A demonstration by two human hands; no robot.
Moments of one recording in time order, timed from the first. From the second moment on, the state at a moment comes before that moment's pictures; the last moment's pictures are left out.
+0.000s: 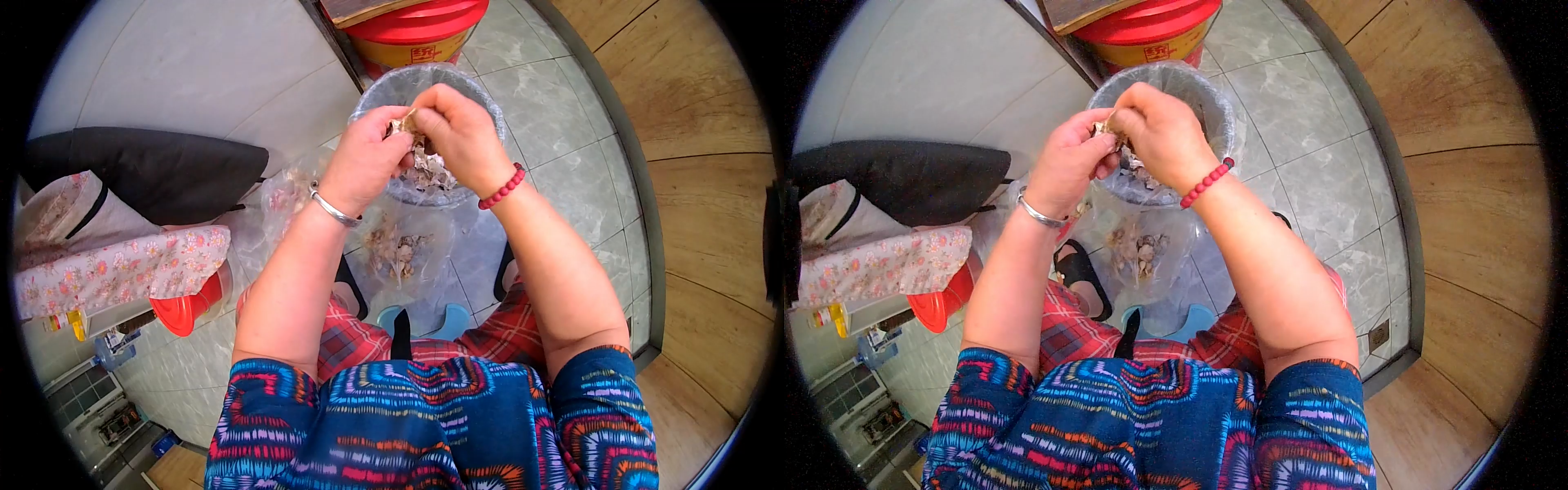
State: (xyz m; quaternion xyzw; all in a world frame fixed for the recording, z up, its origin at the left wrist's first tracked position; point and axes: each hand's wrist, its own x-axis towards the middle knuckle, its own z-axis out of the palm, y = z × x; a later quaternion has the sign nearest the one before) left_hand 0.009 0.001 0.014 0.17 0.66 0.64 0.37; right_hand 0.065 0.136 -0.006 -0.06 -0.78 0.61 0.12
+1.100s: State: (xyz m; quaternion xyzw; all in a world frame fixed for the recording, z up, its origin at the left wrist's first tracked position) left_hand 0.005 0.004 0.010 0.14 0.65 0.70 0.27; right_hand 0.067 0.145 0.011 -0.15 -0.56 0.82 -0.02
